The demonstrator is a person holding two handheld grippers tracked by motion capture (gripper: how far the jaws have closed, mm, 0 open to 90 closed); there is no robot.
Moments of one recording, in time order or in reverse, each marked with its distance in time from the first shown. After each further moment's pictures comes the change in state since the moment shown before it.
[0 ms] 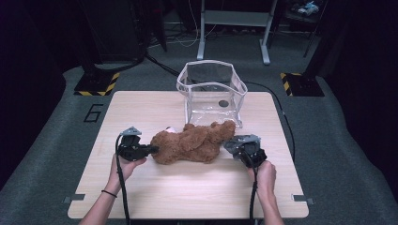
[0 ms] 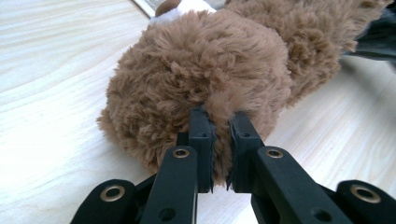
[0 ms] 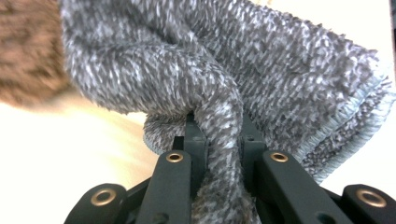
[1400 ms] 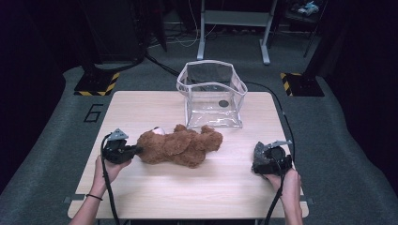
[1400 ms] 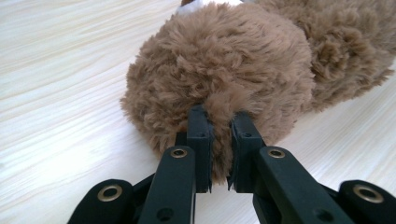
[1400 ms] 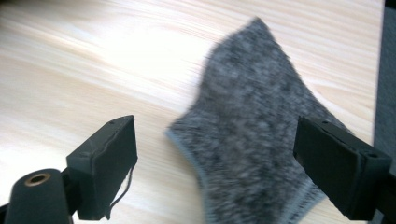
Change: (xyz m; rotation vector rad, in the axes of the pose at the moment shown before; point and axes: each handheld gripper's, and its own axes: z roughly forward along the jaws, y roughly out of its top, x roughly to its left) left arm 0.027 -0.018 -0.036 0.018 0.149 0.081; right arm -0.051 -0.036 -0.032 0.092 0.103 0.124
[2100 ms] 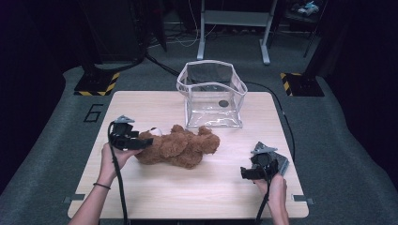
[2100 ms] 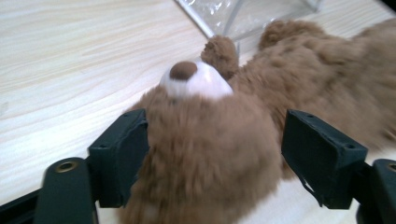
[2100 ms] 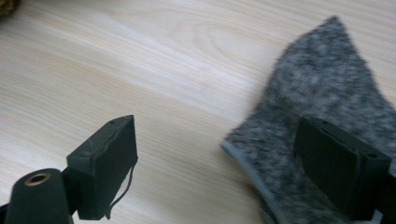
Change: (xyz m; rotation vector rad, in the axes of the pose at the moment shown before) left arm -0.018 0.063 0.018 0.055 0.045 -0.113; right arm 0.036 -0.010 0.026 -0.038 0.044 -0.024
